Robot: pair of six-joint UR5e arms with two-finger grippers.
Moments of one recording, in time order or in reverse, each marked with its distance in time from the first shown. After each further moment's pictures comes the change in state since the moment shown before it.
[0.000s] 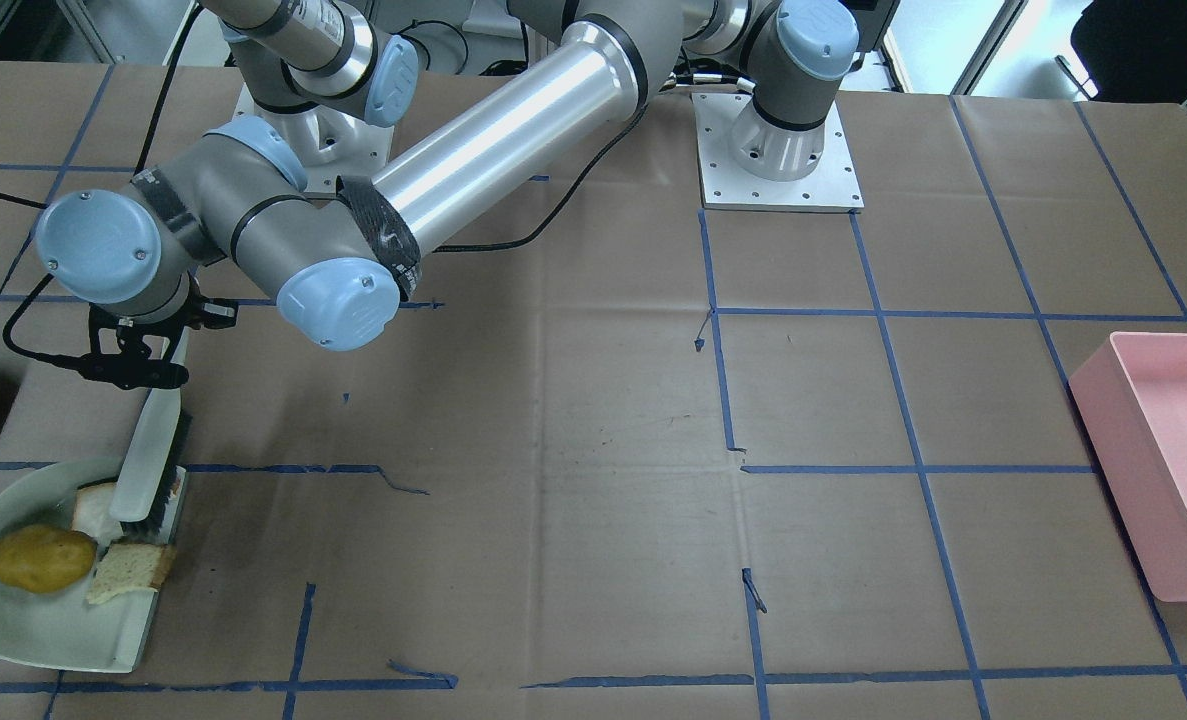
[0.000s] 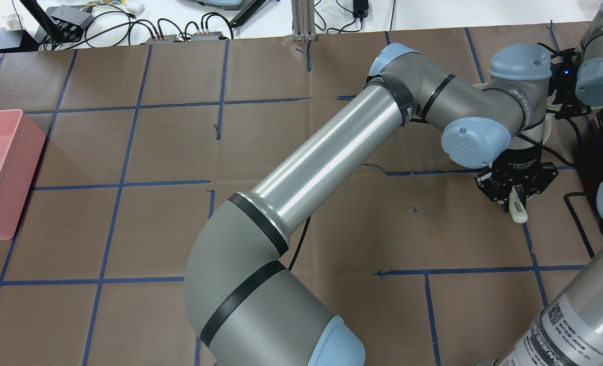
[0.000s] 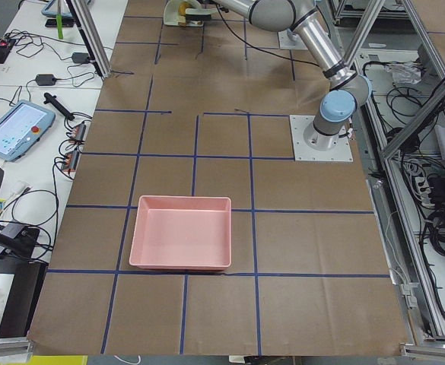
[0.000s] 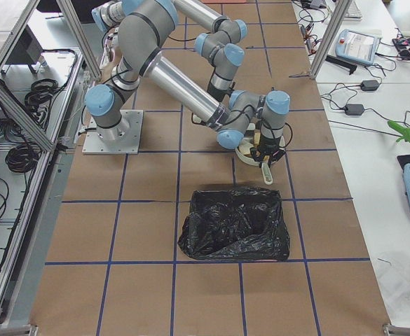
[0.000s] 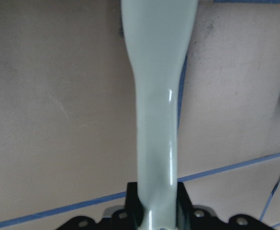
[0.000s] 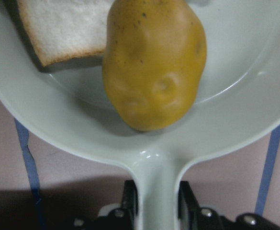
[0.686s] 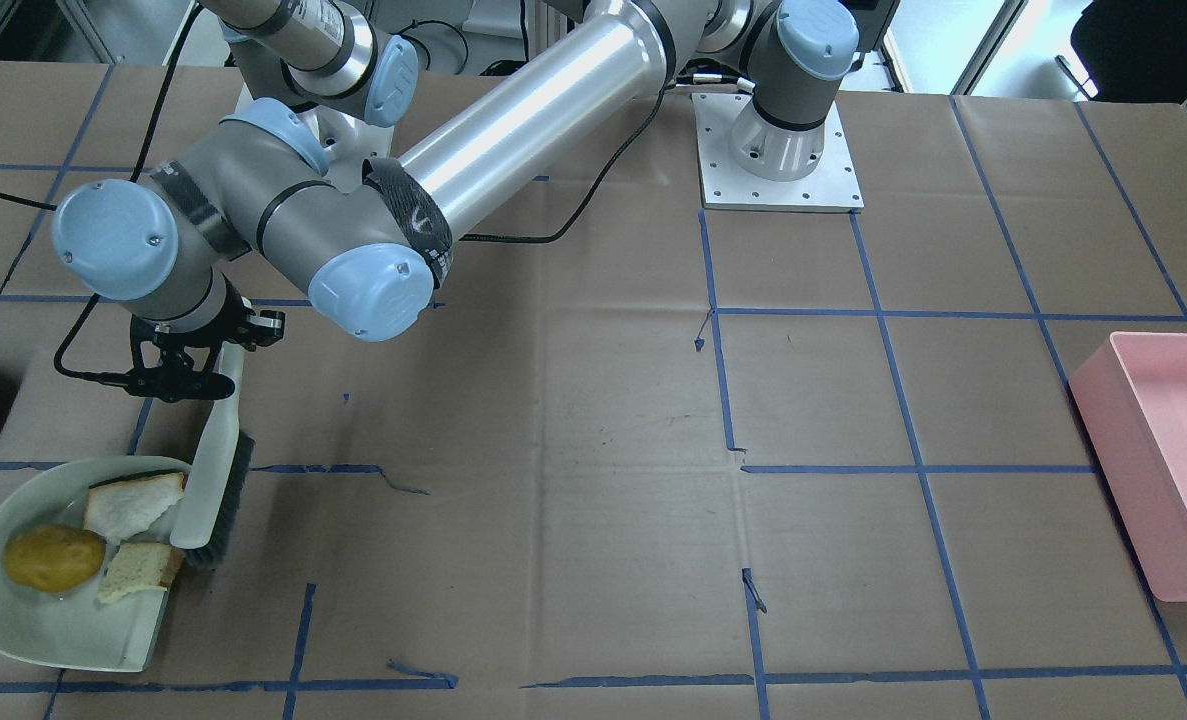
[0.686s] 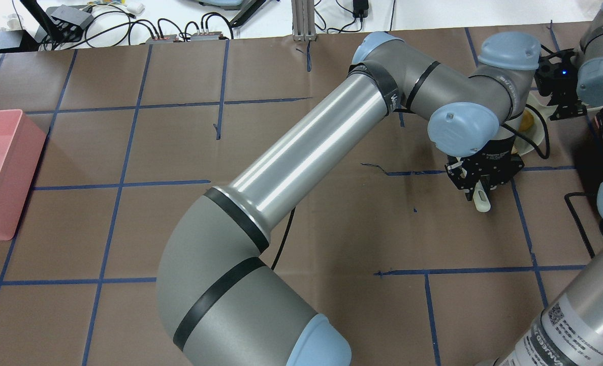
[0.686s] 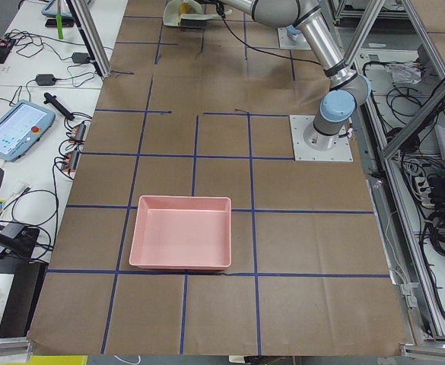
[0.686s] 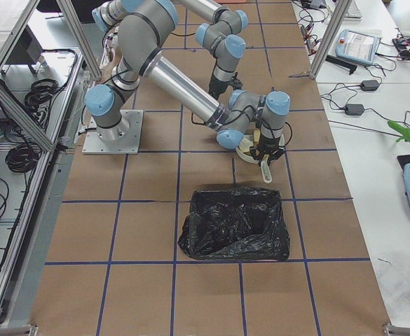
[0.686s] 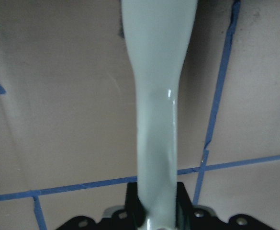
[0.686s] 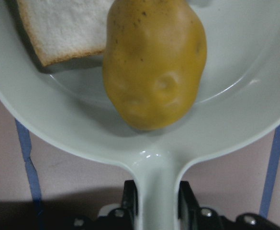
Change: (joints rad) left arm 0.042 0.063 -0.077 -0.044 0.190 0.003; right arm -0.002 -0.001 -0.001 0.025 0.041 0.006
